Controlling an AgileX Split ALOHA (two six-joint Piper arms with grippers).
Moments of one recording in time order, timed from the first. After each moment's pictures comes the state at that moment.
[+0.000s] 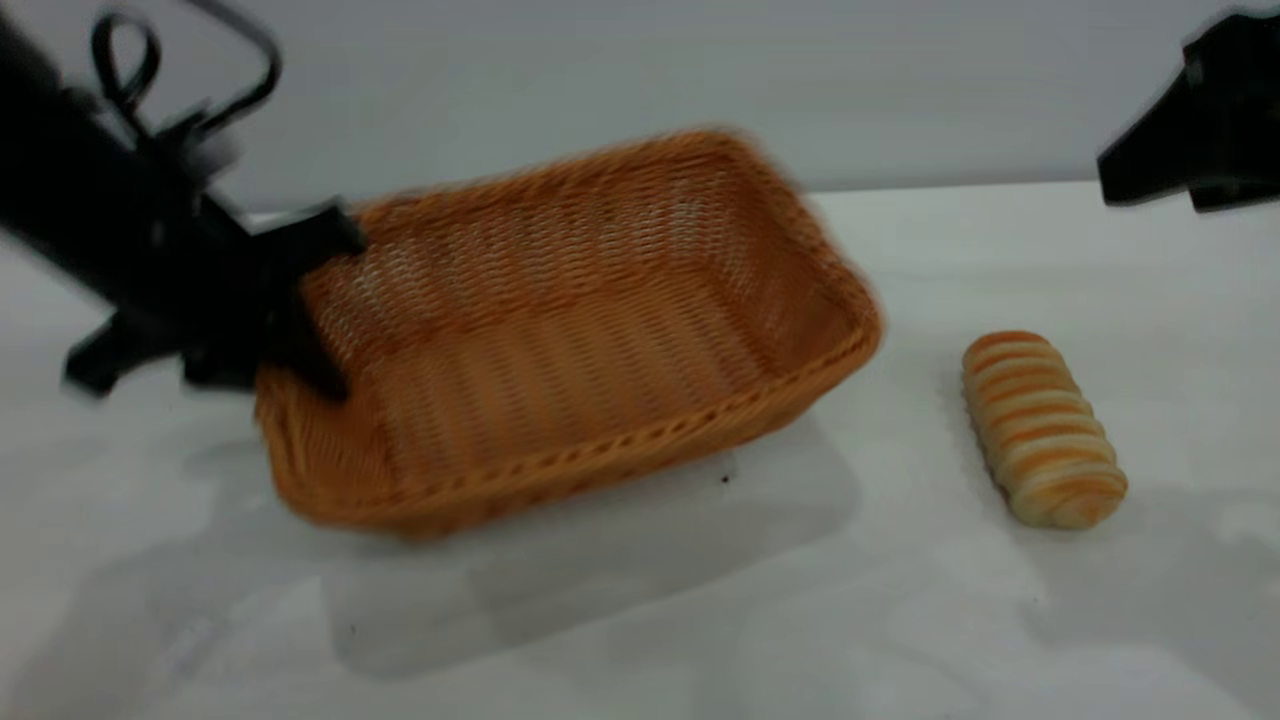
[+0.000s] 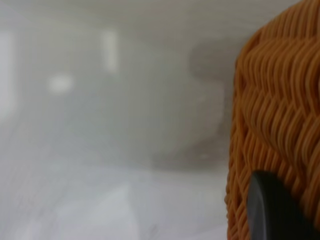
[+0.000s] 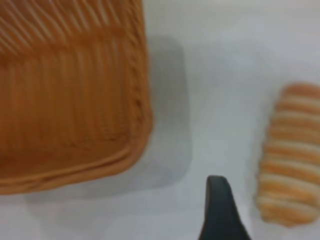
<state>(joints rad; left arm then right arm) -0.17 1.91 -0.97 -0.70 0.30 0.15 0.06 1.46 -0.65 1.26 0.31 -1.18</state>
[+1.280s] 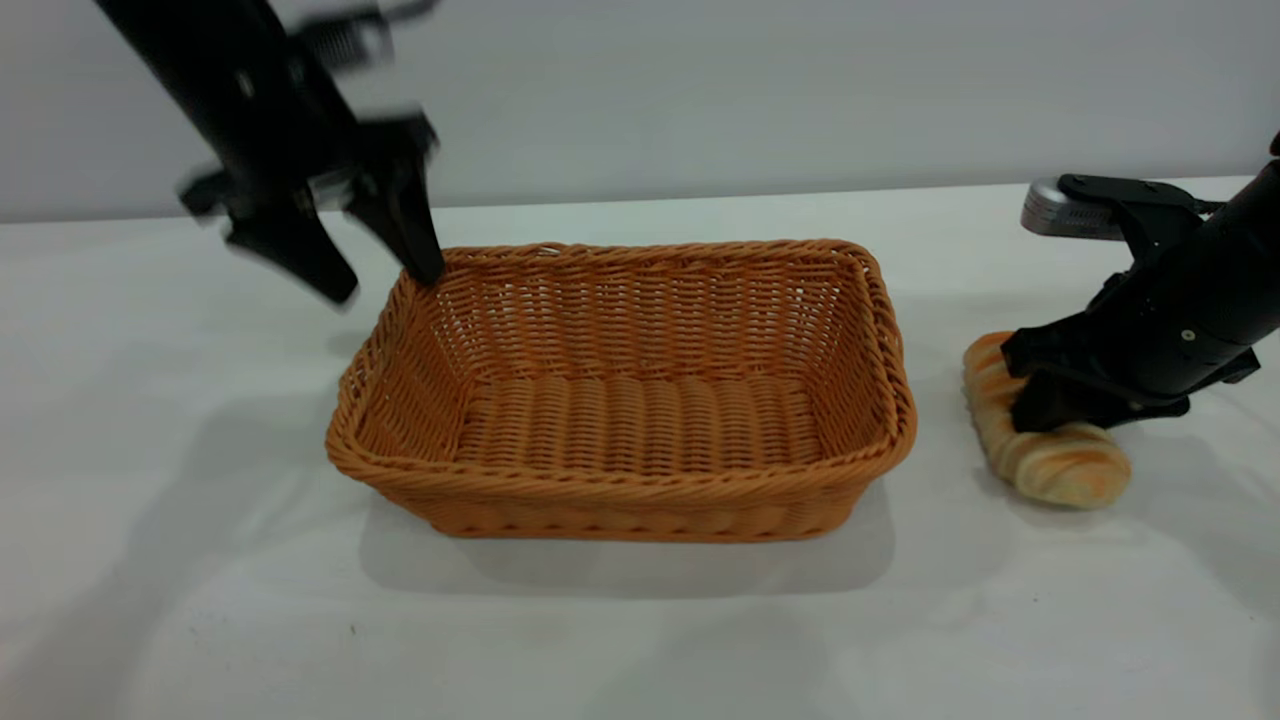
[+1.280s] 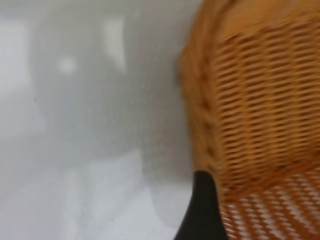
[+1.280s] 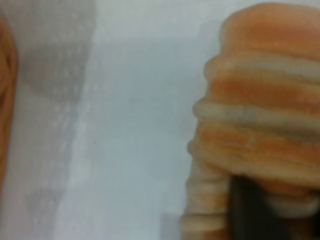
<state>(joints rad) -0.17 2.11 -1.55 -0.40 0.81 0.21 0.06 2.24 -1.06 1.26 0.18 -1.25</state>
